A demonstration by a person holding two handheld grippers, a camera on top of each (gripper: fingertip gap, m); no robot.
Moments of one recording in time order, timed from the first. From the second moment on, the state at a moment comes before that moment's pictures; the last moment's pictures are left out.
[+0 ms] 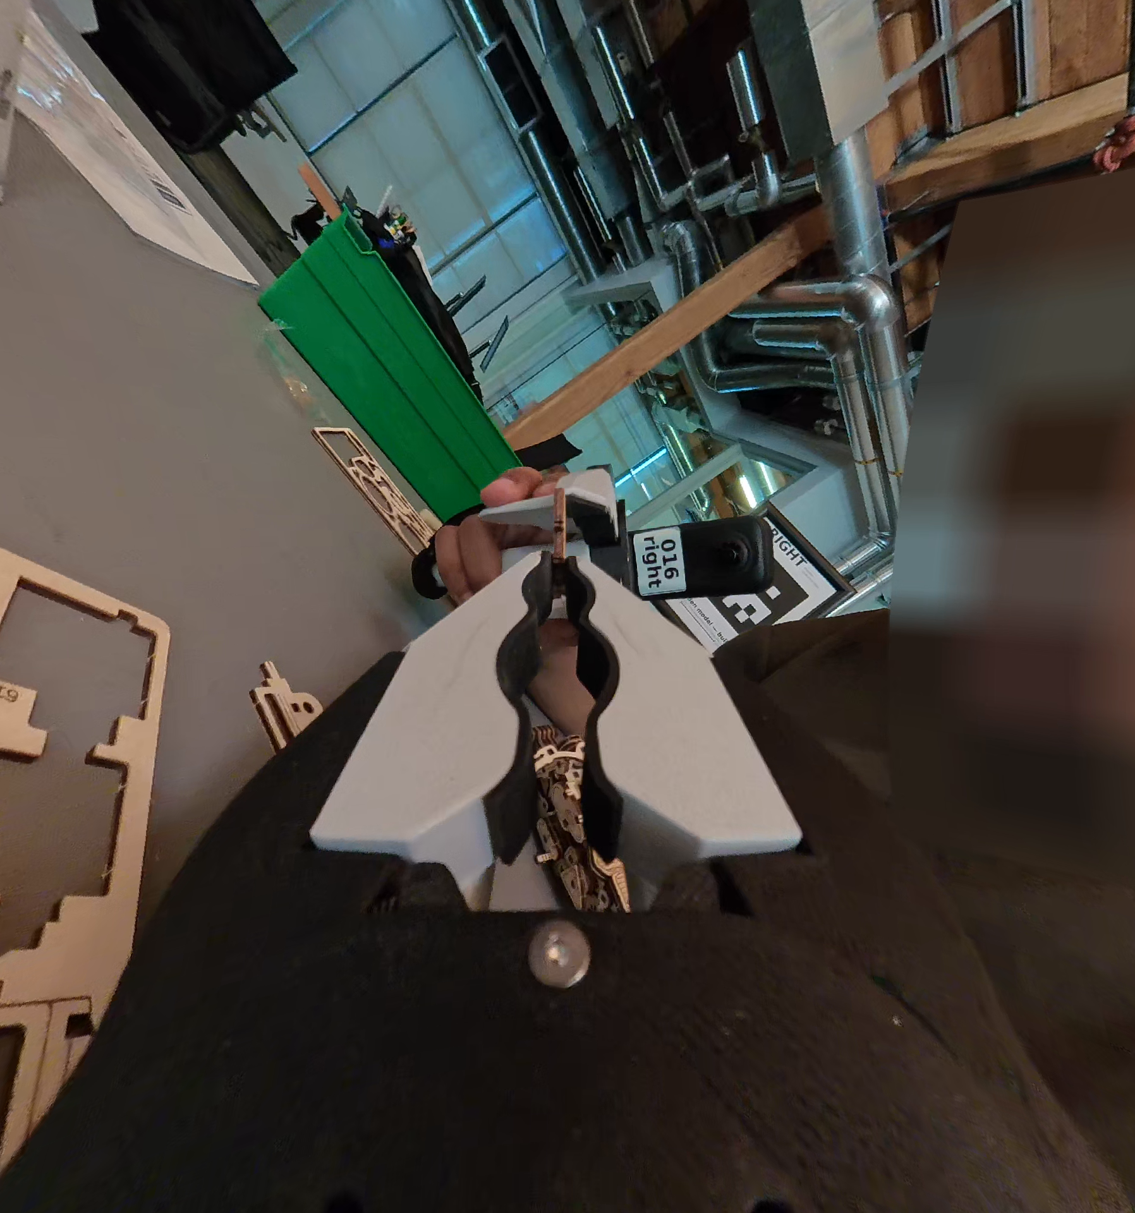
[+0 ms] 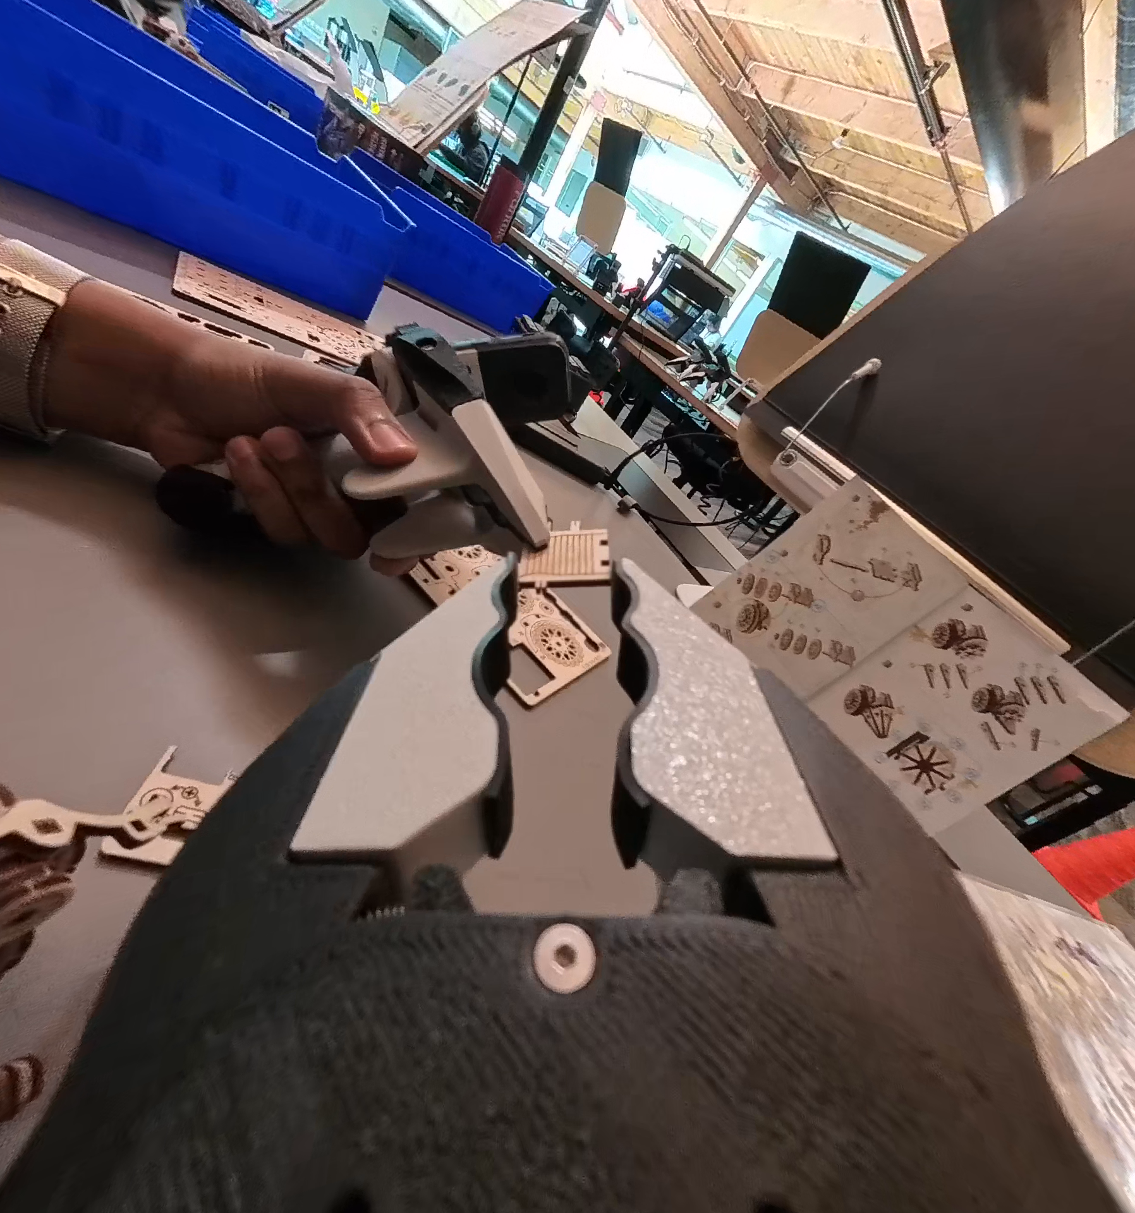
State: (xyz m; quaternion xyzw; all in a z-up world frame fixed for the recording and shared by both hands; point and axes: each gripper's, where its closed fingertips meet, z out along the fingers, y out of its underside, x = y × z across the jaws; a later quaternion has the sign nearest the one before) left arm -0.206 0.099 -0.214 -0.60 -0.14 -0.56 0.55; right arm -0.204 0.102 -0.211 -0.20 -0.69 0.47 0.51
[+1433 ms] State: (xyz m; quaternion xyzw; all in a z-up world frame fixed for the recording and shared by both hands) left arm -0.199 0.098 -0.205 -0.57 -0.13 -0.58 0.56; right arm -0.202 0.104 -0.202 -0.22 -0.68 0.49 0.50
